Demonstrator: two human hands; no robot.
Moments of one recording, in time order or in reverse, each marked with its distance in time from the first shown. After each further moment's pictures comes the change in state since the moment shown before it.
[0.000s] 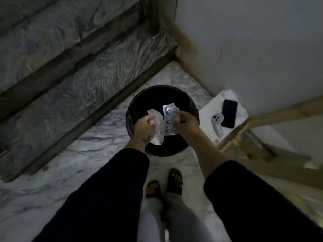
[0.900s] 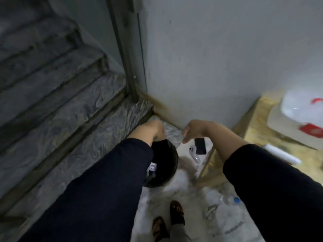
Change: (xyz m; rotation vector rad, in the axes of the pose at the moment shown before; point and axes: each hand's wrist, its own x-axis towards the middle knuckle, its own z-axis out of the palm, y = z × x) left_hand -0.163 0.267 -0.094 1.058 -0.359 0.447; right_hand -0.176 -0.192 -0.210 -0.861 -0.288 -0.064
